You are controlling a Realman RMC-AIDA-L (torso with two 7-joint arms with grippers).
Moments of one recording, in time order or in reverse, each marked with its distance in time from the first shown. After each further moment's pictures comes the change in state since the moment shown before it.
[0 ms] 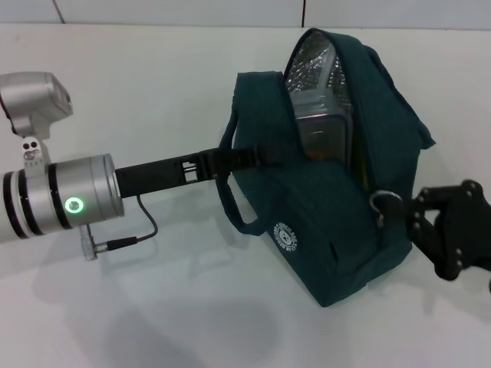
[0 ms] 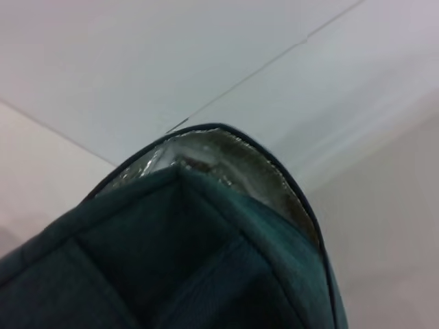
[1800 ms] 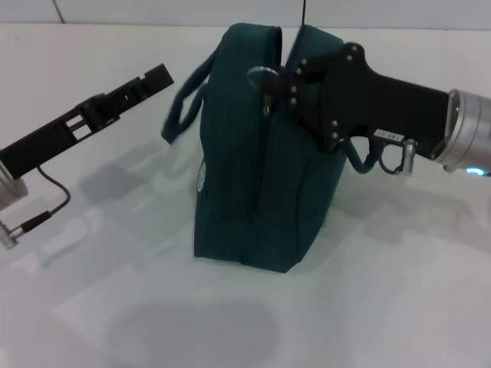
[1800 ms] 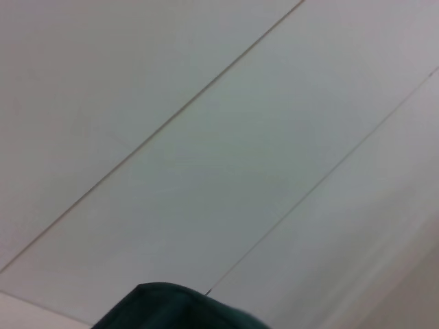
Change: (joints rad) left arm 0.119 0.032 -0.264 0.014 -0.092 0.103 0.159; right arm 0.303 0.012 -0.338 -0.139 0.352 0.258 0.003
